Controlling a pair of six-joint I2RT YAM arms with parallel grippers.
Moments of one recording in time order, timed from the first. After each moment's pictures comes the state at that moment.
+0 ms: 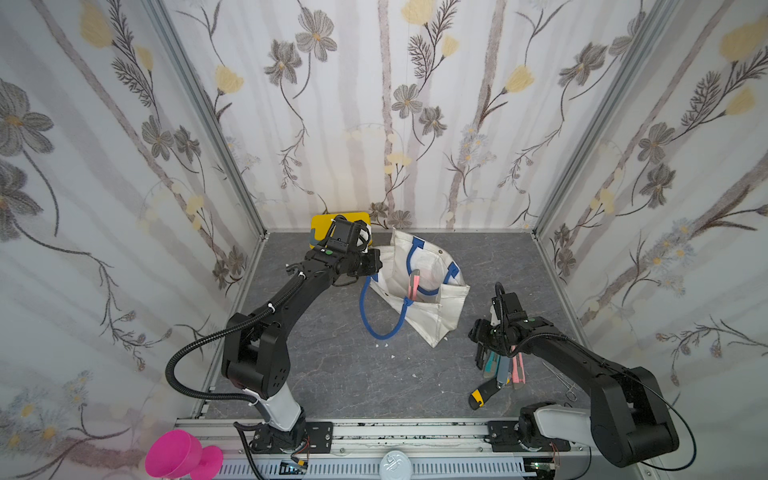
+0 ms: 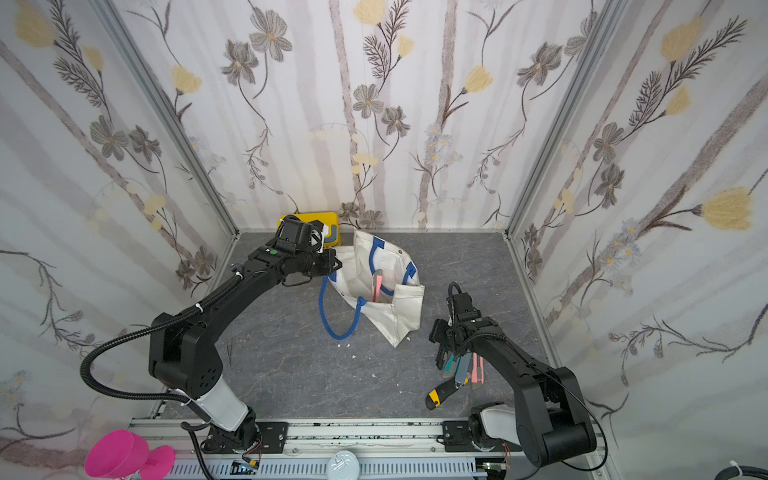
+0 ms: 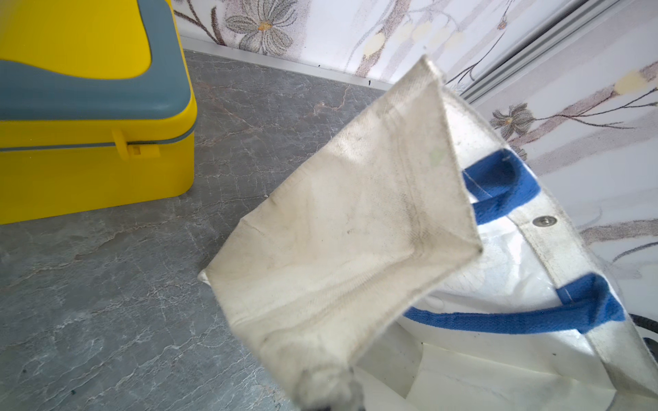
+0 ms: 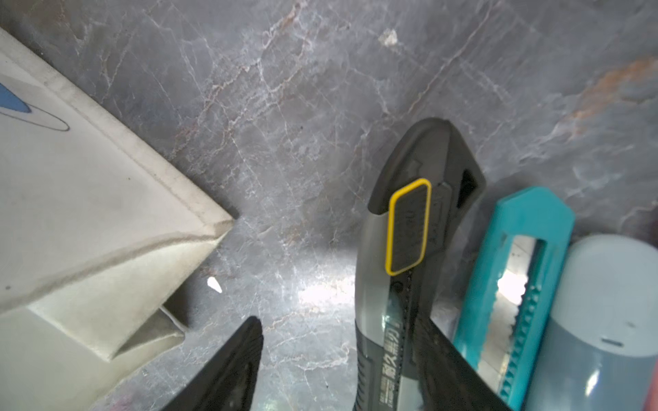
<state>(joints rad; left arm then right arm) -0.39 1.69 1.46 -0.56 0.36 -0.42 0.25 1.28 0.63 -0.50 -0.13 0.62</state>
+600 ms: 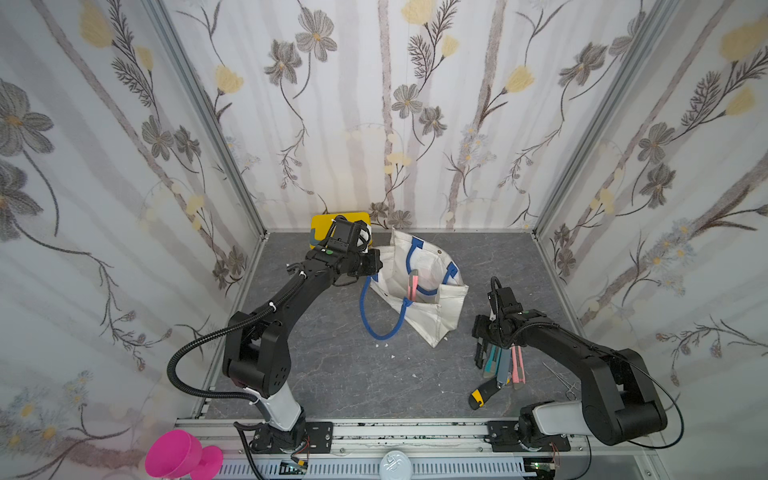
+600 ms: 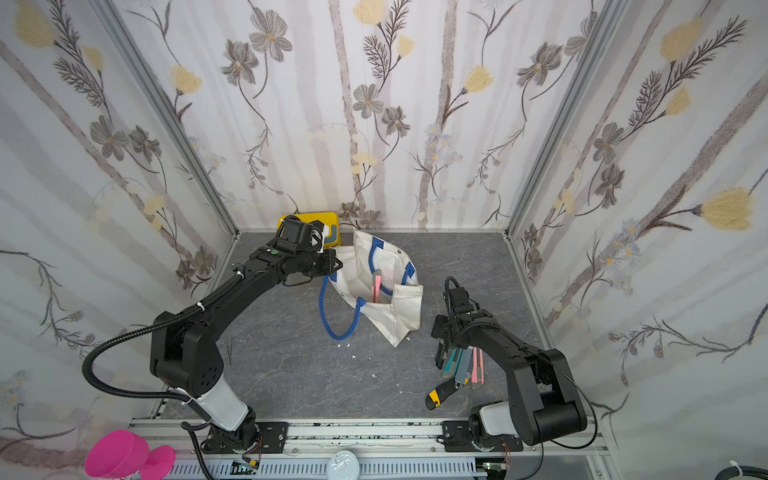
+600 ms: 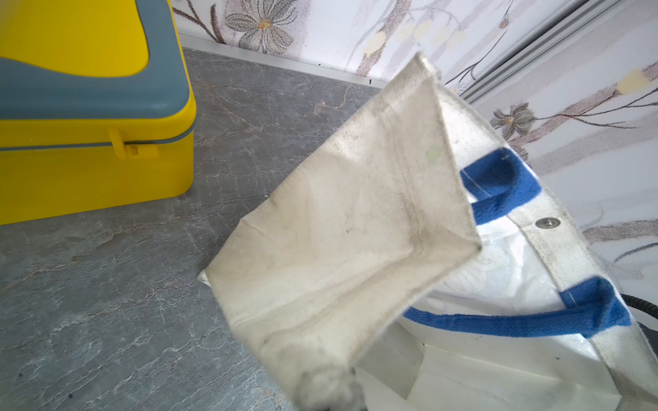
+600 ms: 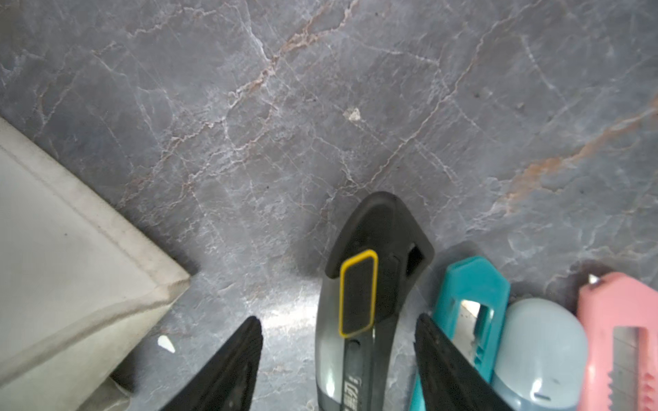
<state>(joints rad) -0.39 1.70 1.46 -0.56 0.37 -0.41 0.25 1.40 0.68 -0.47 -0.01 0.57</state>
